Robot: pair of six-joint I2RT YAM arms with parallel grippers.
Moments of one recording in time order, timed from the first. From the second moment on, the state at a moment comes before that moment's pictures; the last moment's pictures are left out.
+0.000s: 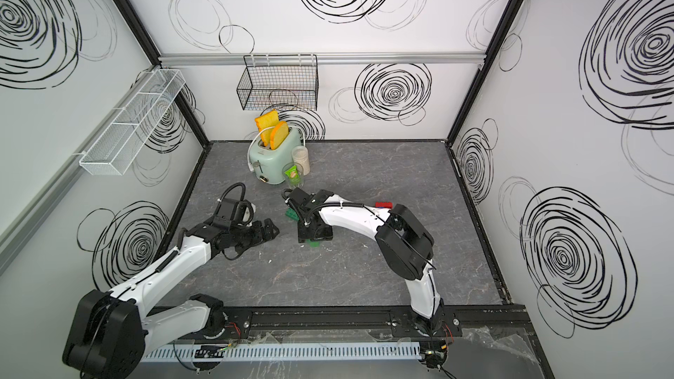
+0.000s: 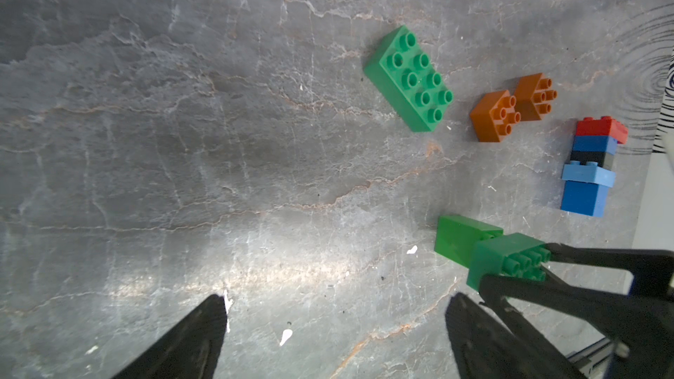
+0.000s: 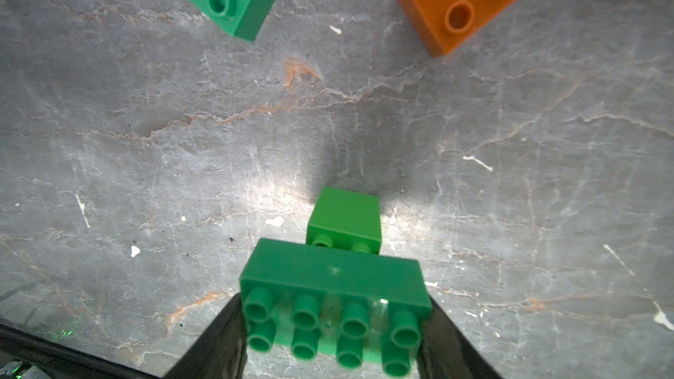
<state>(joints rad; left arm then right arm) -0.25 1.14 0.62 -0.53 0.26 -0.60 0.96 1.96 1.51 -0.90 -0.02 0.82</state>
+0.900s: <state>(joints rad) -0.24 1.14 0.62 -0.53 0.26 -0.60 0.95 1.97 1.52 -0.91 -0.05 0.77</state>
